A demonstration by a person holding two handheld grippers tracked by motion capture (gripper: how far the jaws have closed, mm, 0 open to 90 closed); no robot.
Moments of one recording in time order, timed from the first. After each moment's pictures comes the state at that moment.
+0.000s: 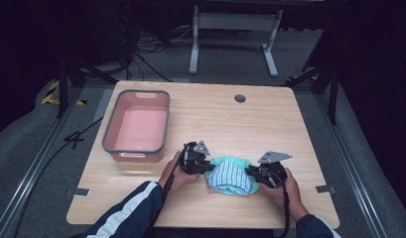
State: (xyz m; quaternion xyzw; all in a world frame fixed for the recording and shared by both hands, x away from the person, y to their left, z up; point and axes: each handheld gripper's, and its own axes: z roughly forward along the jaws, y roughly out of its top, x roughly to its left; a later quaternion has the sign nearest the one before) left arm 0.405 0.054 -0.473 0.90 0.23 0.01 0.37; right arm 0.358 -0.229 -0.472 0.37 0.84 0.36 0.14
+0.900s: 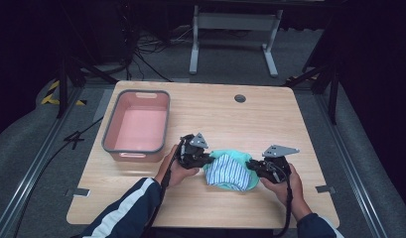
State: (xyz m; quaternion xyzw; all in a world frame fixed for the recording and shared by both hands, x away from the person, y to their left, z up) left arm 0.404 0.063 -0.431 0.89 0.23 0.04 0.39; right arm 0.358 -0.227 -0.436 0.38 0.82 0.40 0.14
